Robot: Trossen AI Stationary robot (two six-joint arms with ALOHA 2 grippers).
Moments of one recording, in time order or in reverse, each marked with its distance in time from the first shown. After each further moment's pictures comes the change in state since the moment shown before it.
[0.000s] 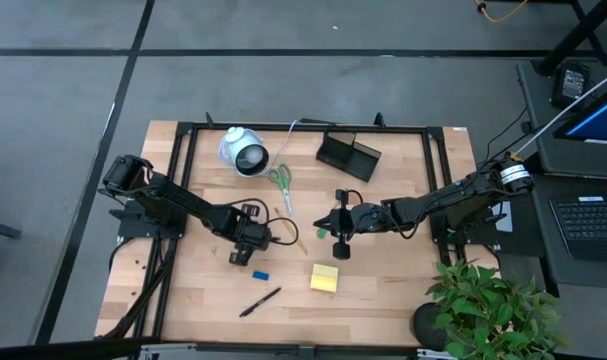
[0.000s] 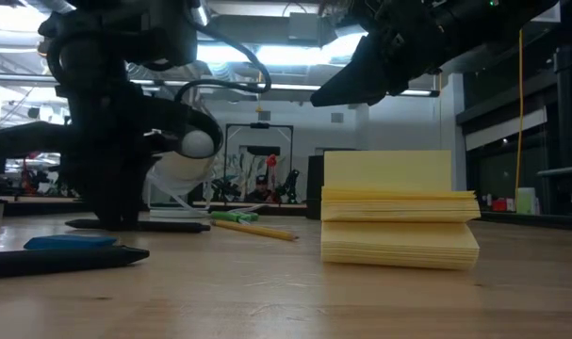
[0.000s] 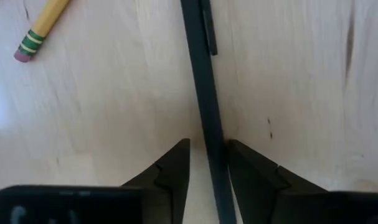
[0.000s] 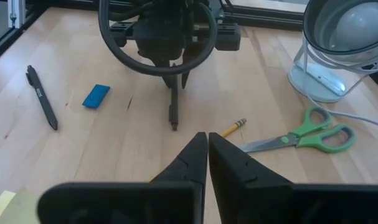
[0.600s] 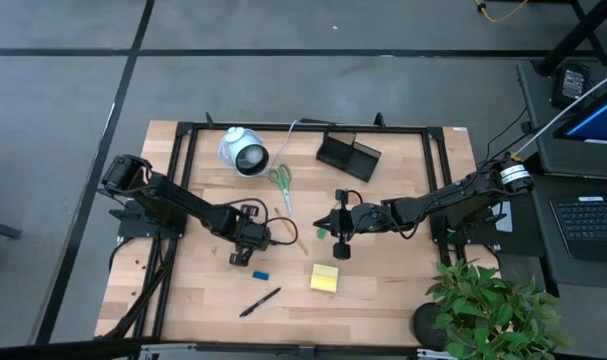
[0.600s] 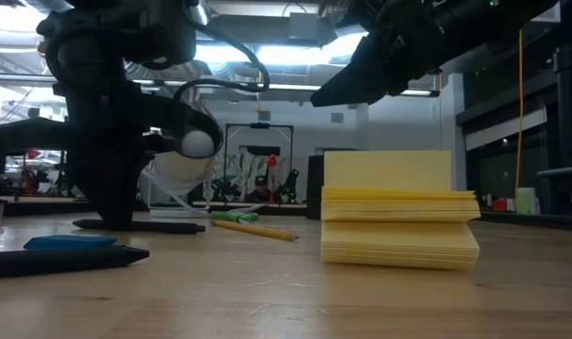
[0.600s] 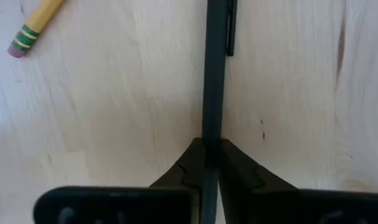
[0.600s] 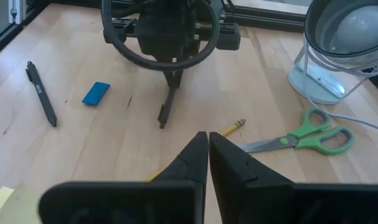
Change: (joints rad) left arm 0.000 -0.027 -0.005 0.011 -0.005 -0.029; right arm 0.000 0.000 0.000 0.000 0.000 -0.021
